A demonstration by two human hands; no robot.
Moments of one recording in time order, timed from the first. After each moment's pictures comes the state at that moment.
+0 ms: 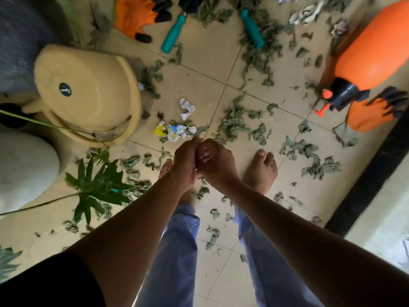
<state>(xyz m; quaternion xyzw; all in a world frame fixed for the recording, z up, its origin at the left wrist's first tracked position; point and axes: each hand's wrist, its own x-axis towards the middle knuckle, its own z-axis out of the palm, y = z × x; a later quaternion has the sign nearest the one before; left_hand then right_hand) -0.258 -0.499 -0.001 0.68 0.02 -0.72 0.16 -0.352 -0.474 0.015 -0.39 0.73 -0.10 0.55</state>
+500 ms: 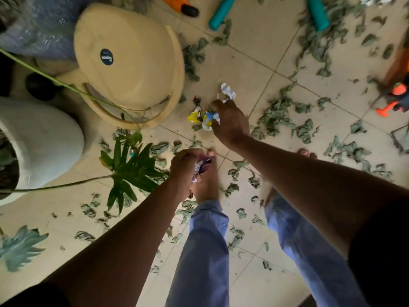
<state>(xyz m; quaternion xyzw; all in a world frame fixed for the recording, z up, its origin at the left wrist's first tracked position) -0.151 -0.454 -0.023 0.77 -0.02 -0.63 0.15 -0.285 -0.530 -0.096 -0.62 0.68 0.03 0.39</state>
